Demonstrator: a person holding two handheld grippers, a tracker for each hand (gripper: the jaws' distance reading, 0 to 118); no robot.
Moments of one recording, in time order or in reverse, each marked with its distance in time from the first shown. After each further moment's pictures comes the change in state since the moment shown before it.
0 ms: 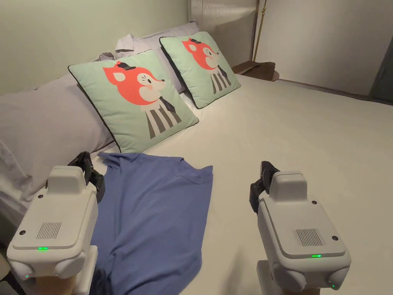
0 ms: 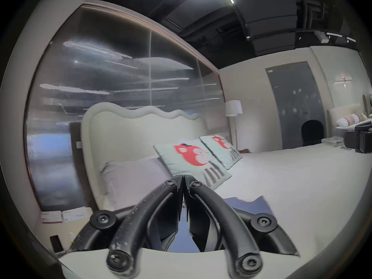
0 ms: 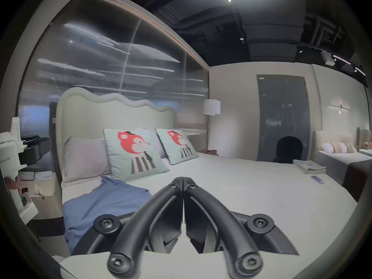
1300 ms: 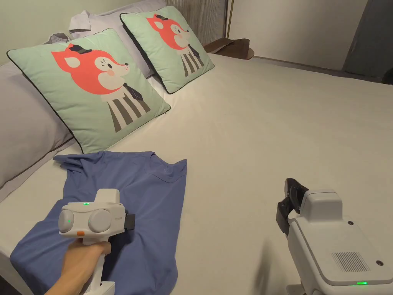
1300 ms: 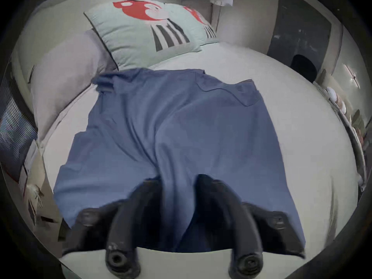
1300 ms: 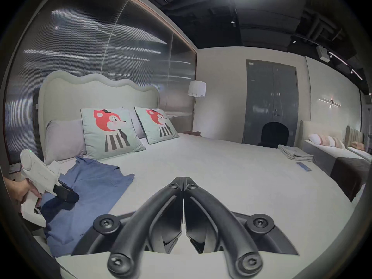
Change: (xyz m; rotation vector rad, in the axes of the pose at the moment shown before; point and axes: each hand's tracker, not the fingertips) left arm 0.113 -0.116 -0.157 -0.954 -0.262 0.036; right arm 0.088 -0.040 -0.012 -0.141 -0.131 0.006
